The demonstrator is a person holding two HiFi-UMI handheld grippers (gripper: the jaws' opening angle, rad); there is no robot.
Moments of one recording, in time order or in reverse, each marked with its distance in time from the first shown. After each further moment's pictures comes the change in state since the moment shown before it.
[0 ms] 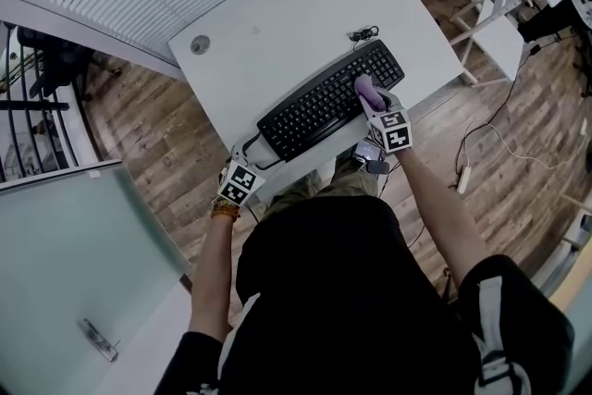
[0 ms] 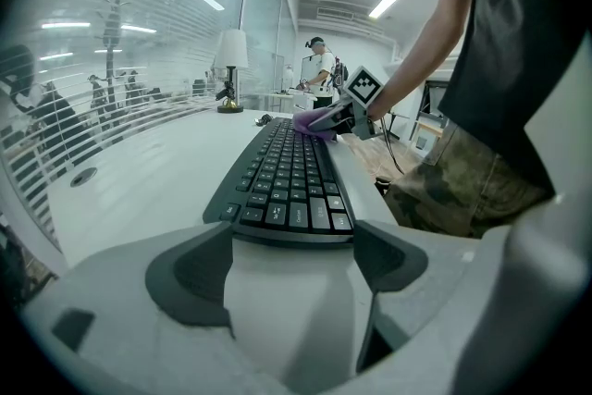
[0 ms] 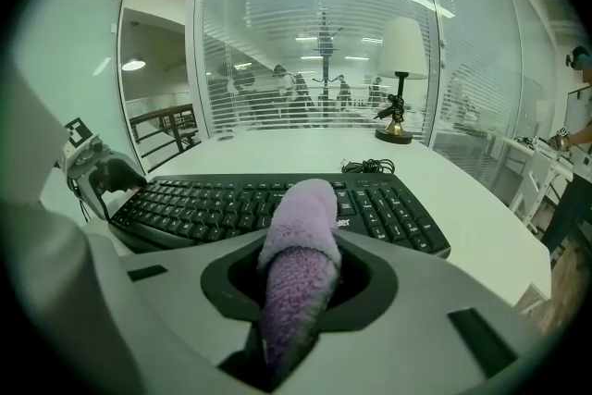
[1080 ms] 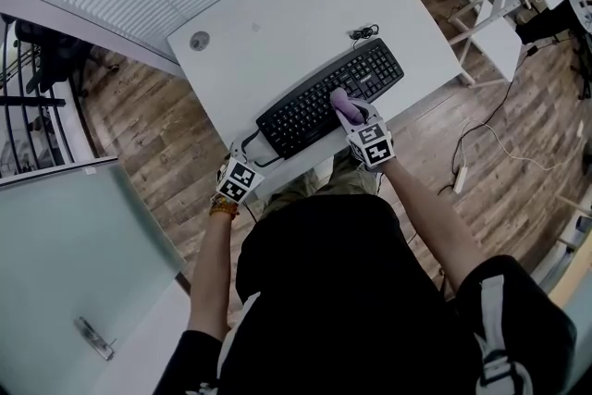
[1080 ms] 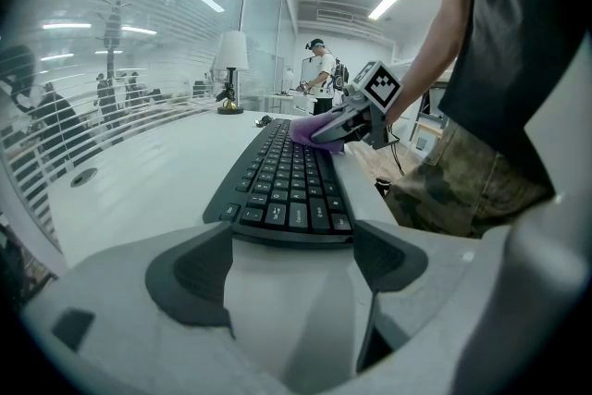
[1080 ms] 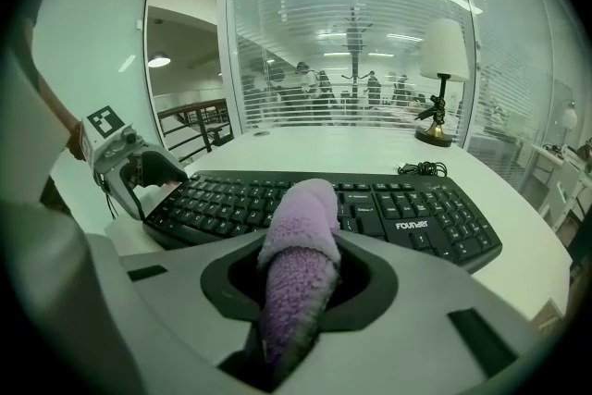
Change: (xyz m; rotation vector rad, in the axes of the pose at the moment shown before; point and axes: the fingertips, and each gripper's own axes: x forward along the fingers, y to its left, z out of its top) left arm 0.000 0.001 0.003 0.005 -0.017 0.003; right arm 0.002 0.080 0.003 -0.070 0.011 0.124
